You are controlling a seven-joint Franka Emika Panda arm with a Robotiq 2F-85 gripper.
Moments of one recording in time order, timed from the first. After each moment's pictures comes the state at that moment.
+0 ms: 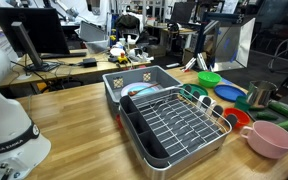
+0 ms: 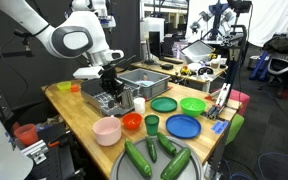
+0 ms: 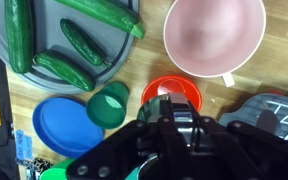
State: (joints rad) arm 0.00 -0.28 -0.01 -2.77 -0.23 2.68 -0.25
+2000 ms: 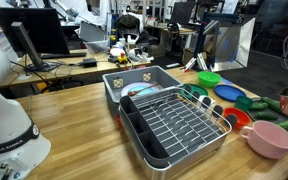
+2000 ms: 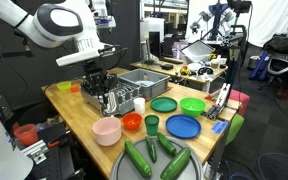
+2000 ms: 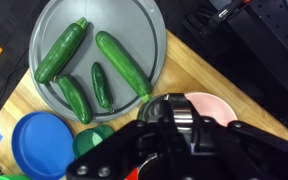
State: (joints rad) arm 0.04 -0.47 -0.02 -2.78 -0.44 2.25 -0.56
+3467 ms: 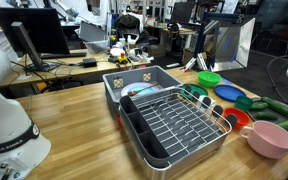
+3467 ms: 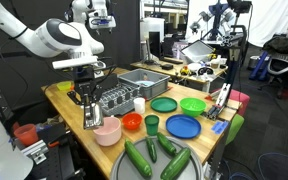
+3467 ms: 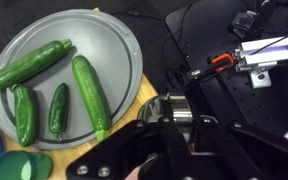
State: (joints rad) arm 0.16 -0.37 0.06 -2.80 -0.57 2.04 -0.59
